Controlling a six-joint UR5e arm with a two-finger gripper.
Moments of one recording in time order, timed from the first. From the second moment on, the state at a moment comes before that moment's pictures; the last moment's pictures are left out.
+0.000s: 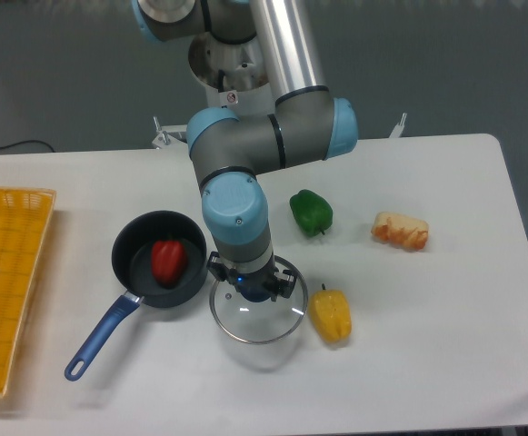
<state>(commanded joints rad) 2.32 -2.02 -1.53 -1.16 1.63 0.56</state>
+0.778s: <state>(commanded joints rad) 2.31 -1.97 -1.53 -1.20 1.64 0.60</state>
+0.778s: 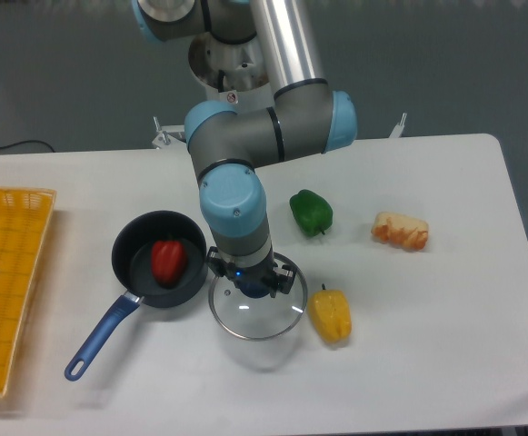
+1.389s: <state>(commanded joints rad) 2.21 -1.93 -1.54 -1.26 1.70 0.59</state>
